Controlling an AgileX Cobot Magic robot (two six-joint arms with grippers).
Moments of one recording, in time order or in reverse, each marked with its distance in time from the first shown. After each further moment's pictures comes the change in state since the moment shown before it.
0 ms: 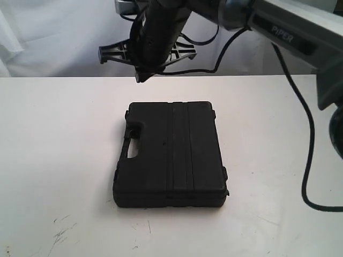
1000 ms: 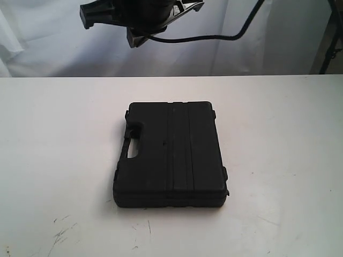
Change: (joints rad) left arm 0.000 0.000 0.000 0.000 0.000 0.000; right arm 0.075 -0.190 0.000 -0.102 0.089 -0.066
